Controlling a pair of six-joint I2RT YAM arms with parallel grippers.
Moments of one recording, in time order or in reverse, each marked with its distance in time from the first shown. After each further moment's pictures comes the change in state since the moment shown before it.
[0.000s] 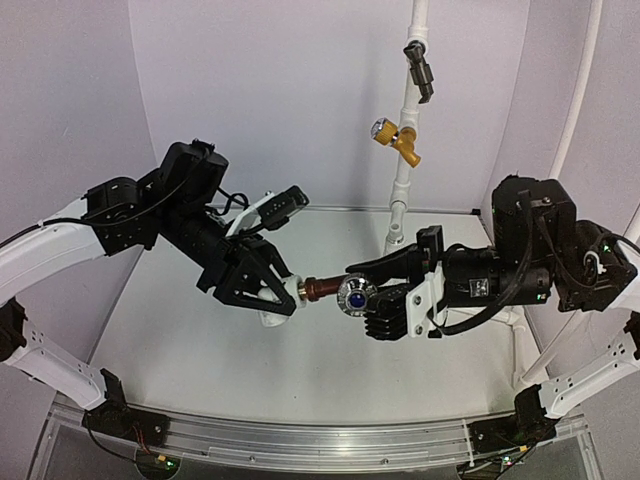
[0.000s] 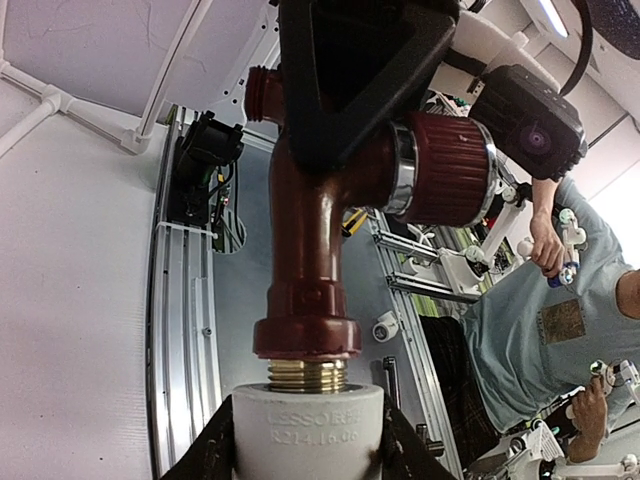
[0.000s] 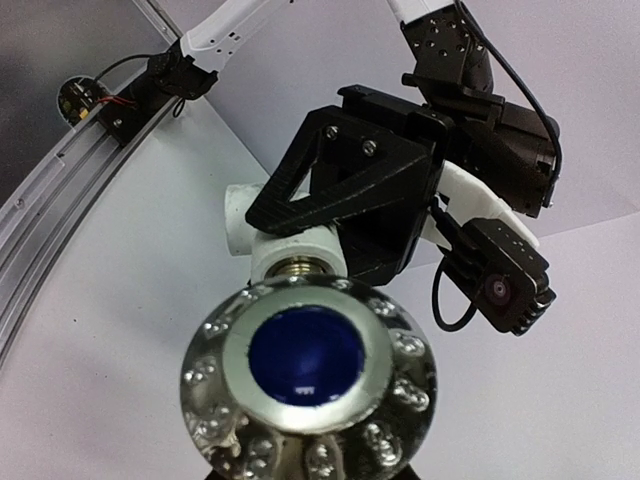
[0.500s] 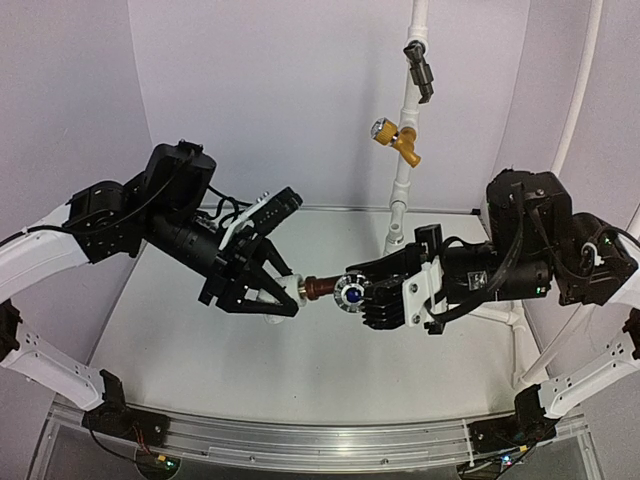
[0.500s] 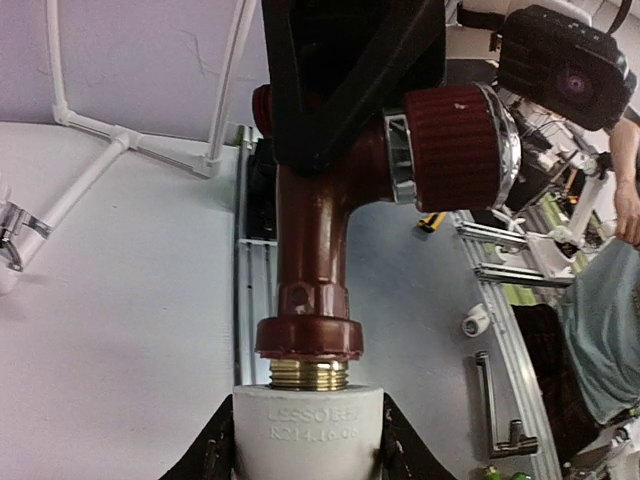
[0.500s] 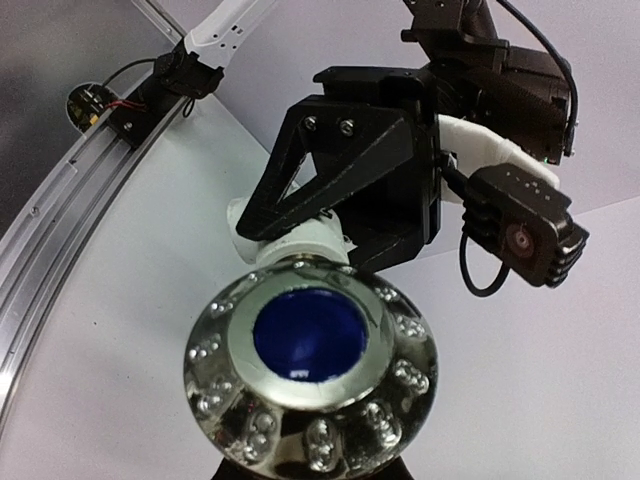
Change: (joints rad) left arm -0.059 -0.050 -0.010 -0.010 -0.232 0.147; right arm -0.012 0.020 0.043 -0.060 -0.017 0.073
